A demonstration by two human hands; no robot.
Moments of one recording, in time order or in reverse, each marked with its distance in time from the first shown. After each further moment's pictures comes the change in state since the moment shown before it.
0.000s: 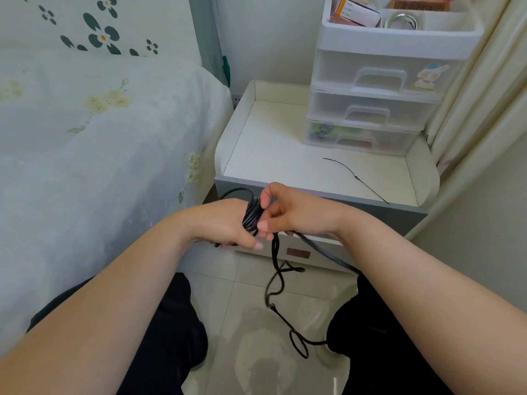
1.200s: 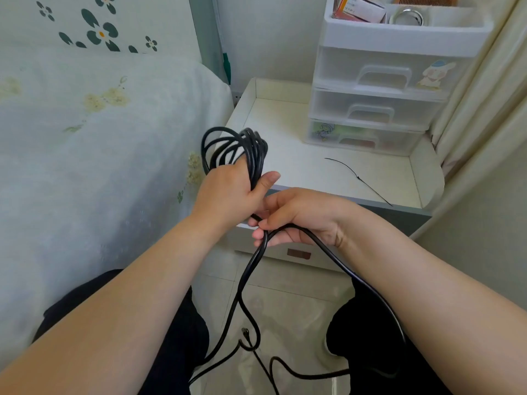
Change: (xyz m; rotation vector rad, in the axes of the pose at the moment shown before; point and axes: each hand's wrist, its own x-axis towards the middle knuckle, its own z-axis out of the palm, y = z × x) left_hand 0.029 0.011 0.002 0.395 1.043 0.185; right_hand -0.008 -0.021 0.006 0.615 -0.075 0.174
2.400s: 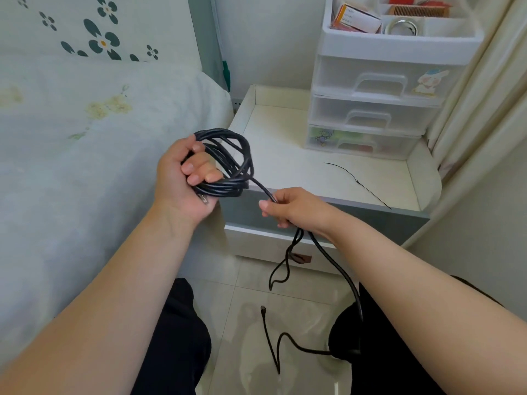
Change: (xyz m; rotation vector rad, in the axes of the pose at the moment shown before) left_hand 0.013 -0.021 -0.050 -1.998 0.111 -0.854; right_hand 0.031 0.018 -0.032 -0.595 0.386 -0.187
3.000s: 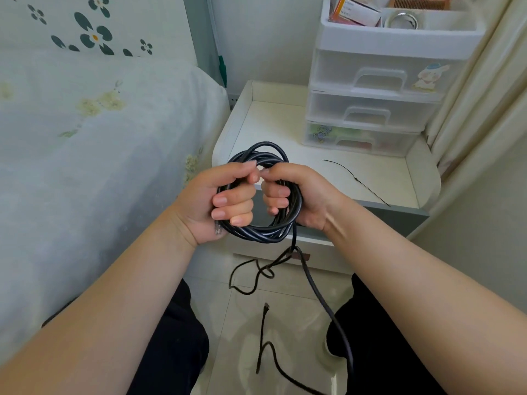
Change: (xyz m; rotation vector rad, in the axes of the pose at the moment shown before) left_hand -0.016 -0.019 0.004 0.418 -0.489 -0.458; right_hand -0.004 -0.036 -0.008 0.780 -0.238 -0.065
